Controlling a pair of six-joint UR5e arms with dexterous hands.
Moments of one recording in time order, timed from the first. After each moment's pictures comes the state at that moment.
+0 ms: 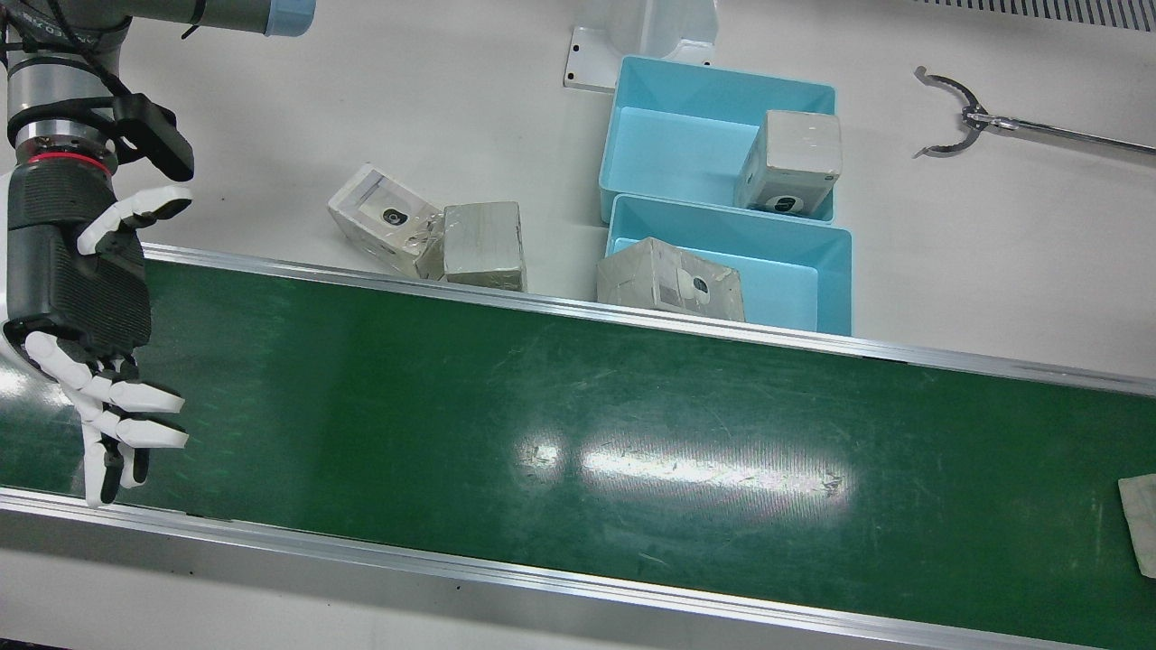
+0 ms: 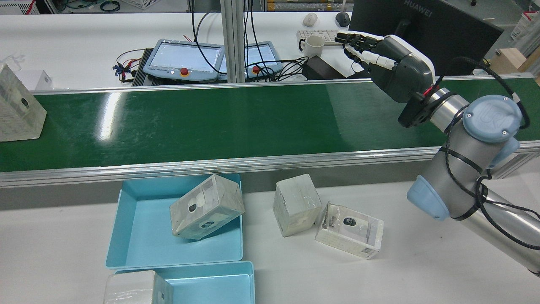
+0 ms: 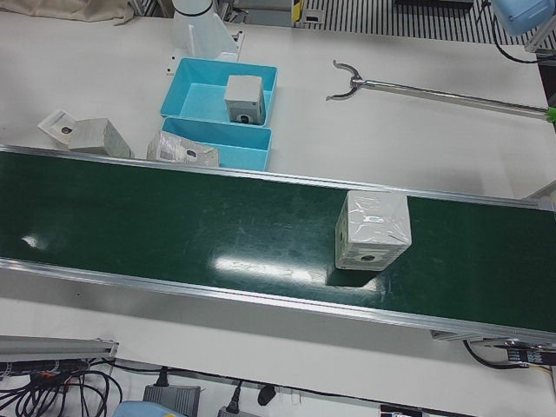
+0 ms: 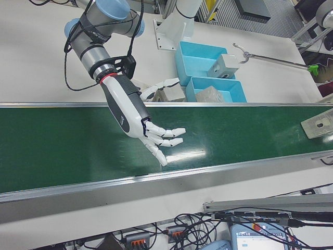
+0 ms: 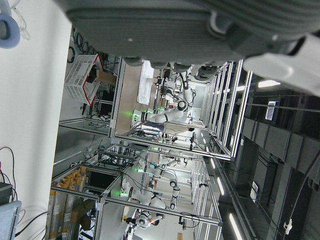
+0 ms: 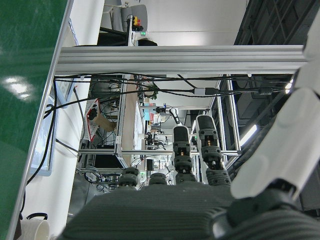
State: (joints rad) left arm -1.82 -1.80 -1.75 0.40 1.93 -0.16; right arm 1.00 -1.15 1.82 -3.47 -1.34 -0.10
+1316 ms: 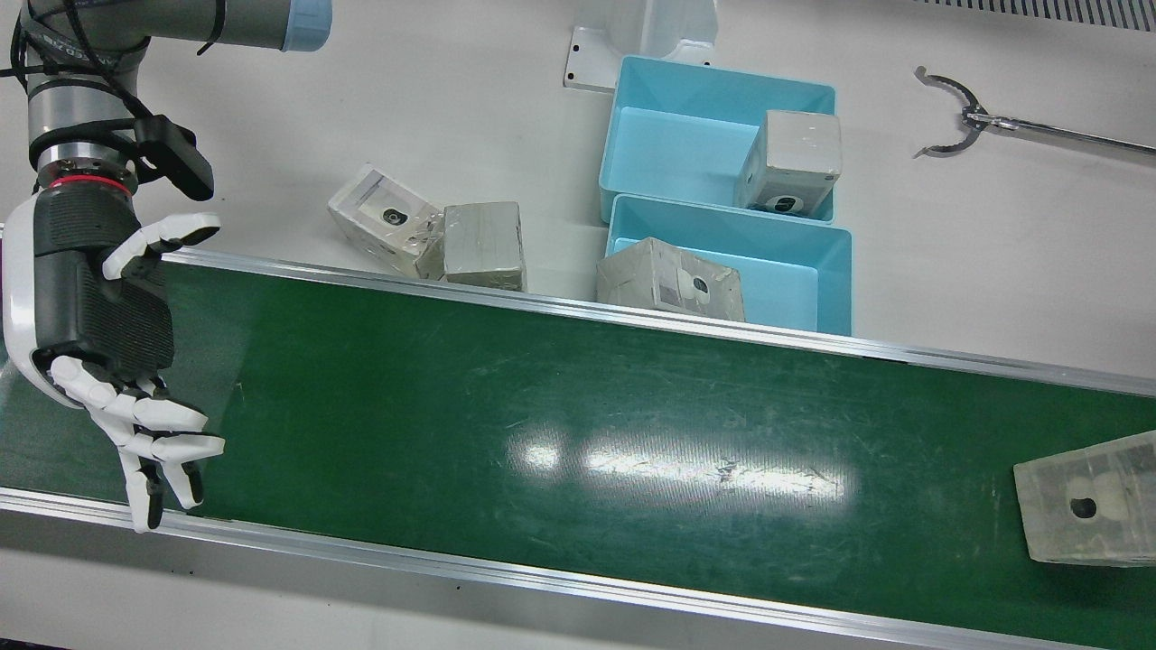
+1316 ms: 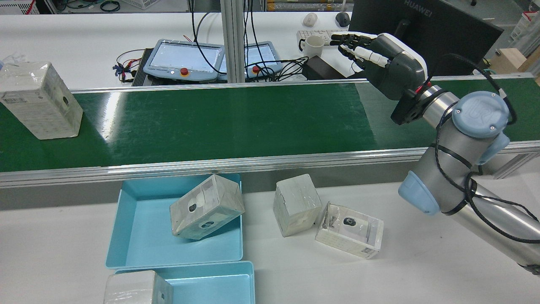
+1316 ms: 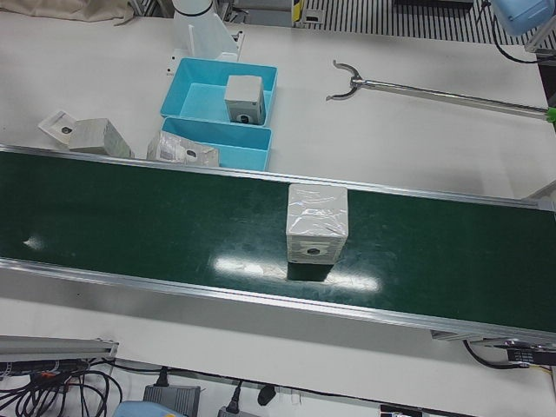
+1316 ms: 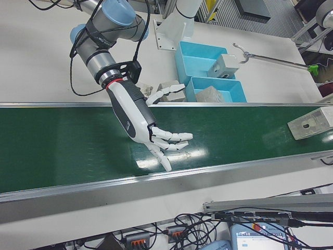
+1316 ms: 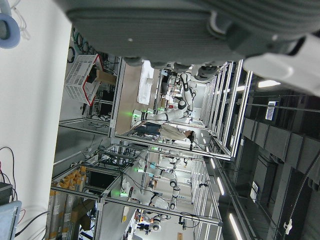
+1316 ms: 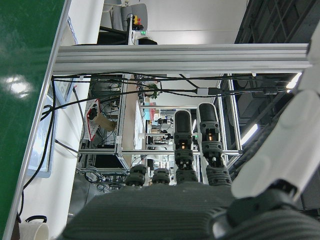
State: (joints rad) left arm -1.82 -1.80 -1.75 0.40 1.93 -0.16; right arm 0.99 -1.12 1.78 -3.47 -1.33 -0.10
